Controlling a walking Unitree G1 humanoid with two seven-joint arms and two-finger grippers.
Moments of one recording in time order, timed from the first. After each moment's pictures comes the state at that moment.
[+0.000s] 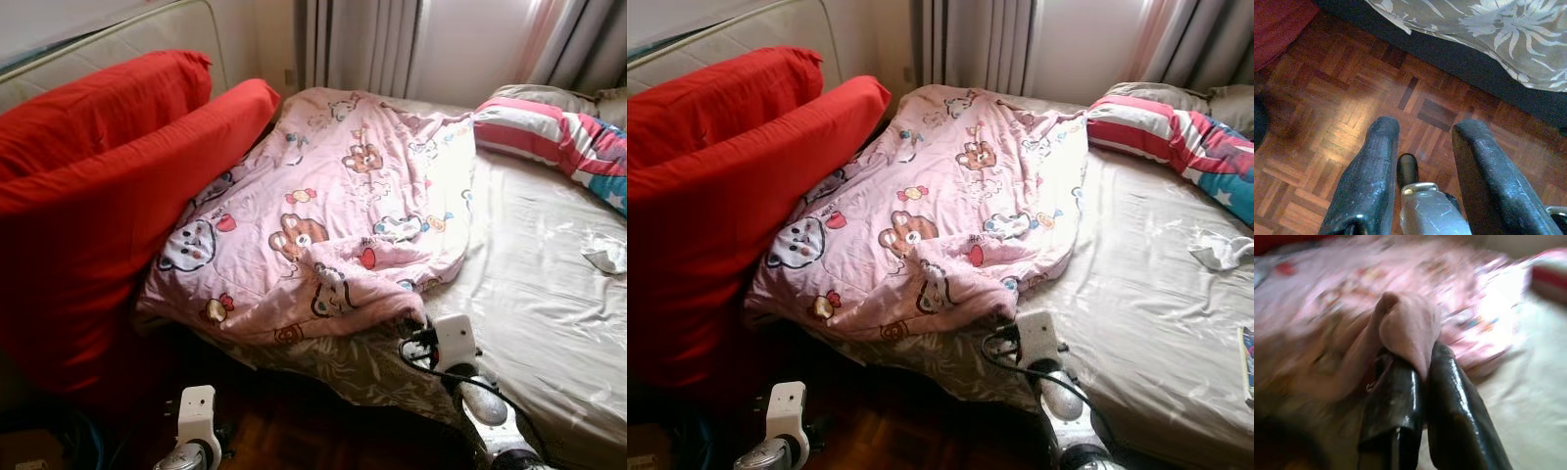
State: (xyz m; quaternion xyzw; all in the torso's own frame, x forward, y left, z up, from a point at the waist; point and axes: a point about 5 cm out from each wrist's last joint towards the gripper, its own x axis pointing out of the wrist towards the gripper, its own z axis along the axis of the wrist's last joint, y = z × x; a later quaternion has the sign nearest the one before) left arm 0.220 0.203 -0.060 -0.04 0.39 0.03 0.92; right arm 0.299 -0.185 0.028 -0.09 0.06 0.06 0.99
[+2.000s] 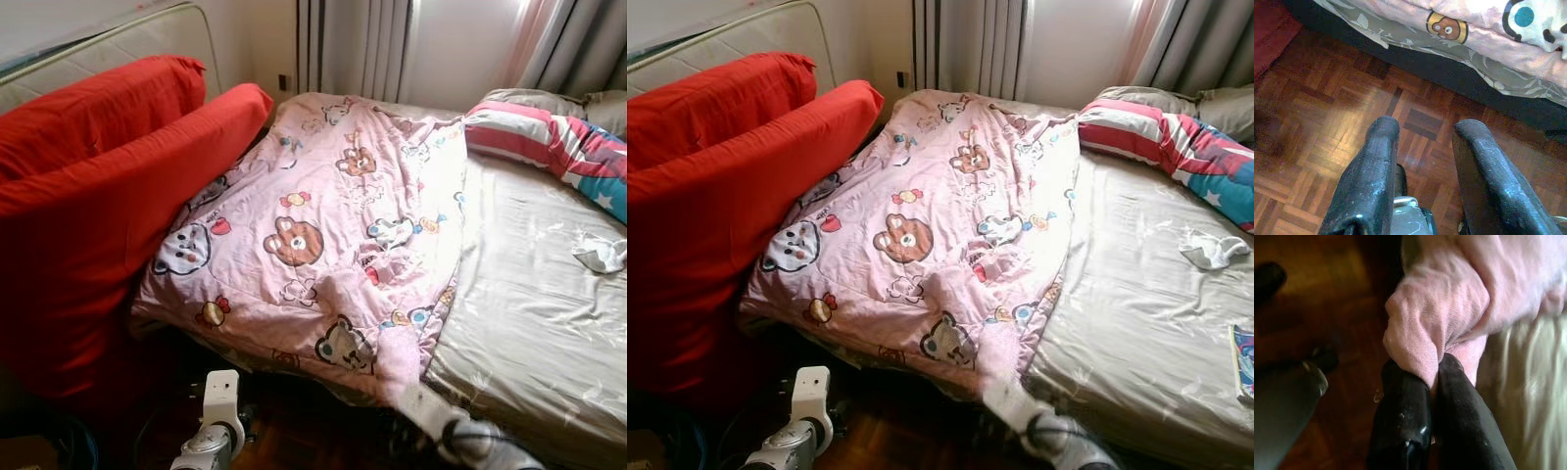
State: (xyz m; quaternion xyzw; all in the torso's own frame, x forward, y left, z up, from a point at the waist) left arm 0.243 0.163 -0.052 -0.04 0.38 0.02 0.92; right arm 0.218 -0.194 -0.063 -0.33 0.43 0.25 0.80
